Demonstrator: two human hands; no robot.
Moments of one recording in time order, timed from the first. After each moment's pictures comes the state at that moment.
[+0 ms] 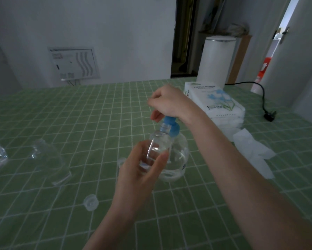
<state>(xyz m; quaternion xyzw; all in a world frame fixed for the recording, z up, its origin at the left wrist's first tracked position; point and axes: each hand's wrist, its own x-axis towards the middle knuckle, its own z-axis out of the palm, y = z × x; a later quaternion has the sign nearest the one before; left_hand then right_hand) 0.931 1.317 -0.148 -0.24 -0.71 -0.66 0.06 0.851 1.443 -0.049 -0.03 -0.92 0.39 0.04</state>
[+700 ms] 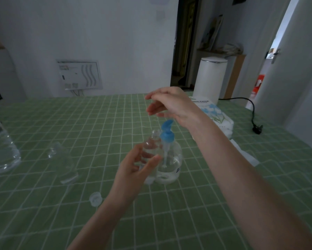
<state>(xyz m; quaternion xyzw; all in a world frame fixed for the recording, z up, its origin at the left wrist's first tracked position) 0.933 1.305 -0.138 -0.22 -0.71 -0.67 0.01 0.880 1.446 -0.020 0.00 -0.82 0.57 0.07</state>
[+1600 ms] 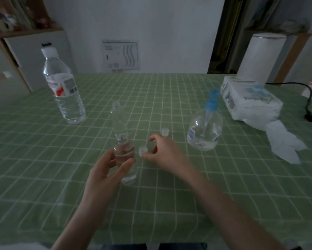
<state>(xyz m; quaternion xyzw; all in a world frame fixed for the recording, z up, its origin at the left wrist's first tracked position) 1.024 1.176 -0.173 -0.03 -0.72 -0.69 0.08 0.949 1.331 -0.171 0.09 -0.93 0.36 -0.04</state>
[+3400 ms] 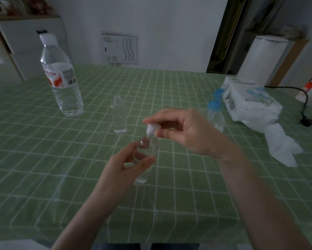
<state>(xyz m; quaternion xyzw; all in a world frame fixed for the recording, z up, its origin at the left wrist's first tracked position) 1.019 1.195 -0.156 -0.09 -0.77 -0.63 0.02 0.975 1.367 -0.082 0.30 -0.83 0.48 -0.02</state>
